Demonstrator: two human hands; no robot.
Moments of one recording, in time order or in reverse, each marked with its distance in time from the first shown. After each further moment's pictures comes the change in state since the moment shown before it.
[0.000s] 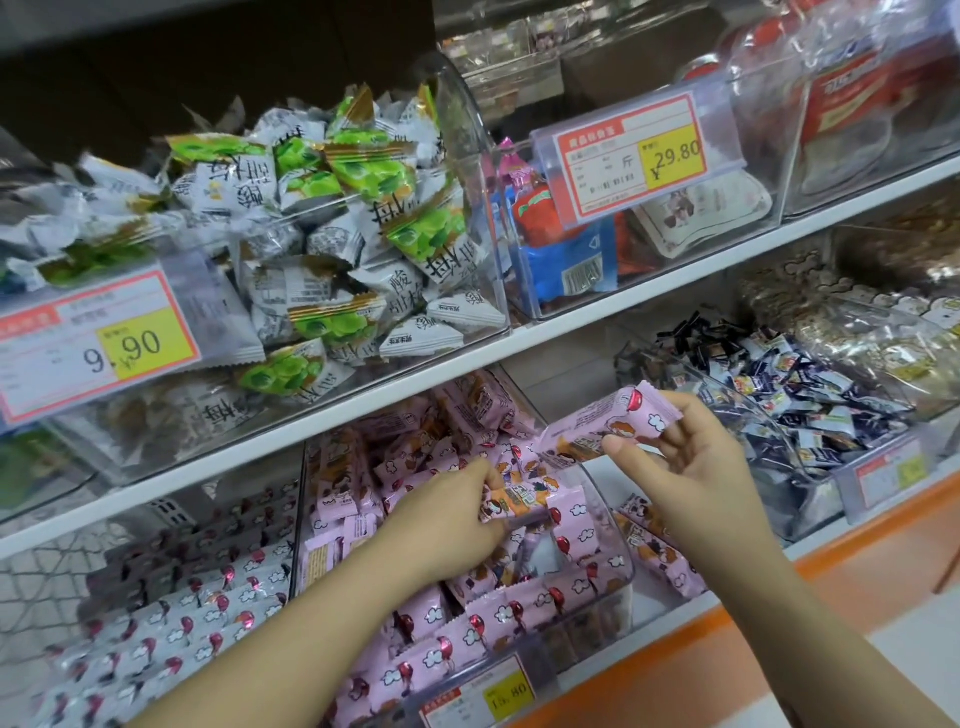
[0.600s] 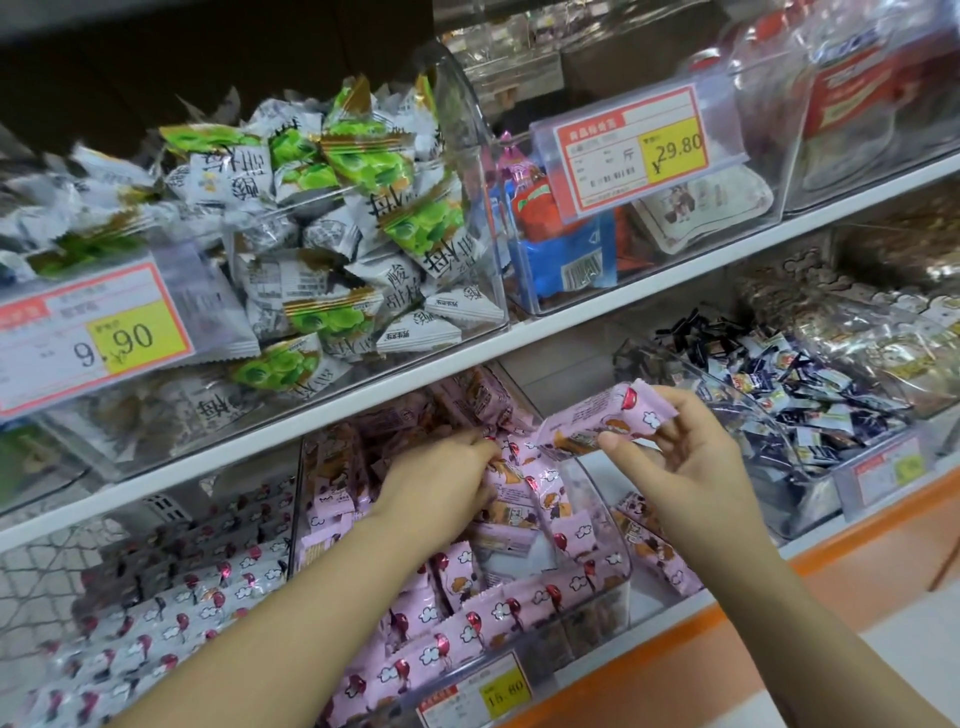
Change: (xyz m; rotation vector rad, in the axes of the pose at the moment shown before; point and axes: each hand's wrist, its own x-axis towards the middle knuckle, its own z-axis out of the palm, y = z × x) left_hand 0.016 -0.003 -0.007 0.285 0.241 0.133; right_hand -0.001 -0.002 0.001 -0.023 -0.012 -0.005
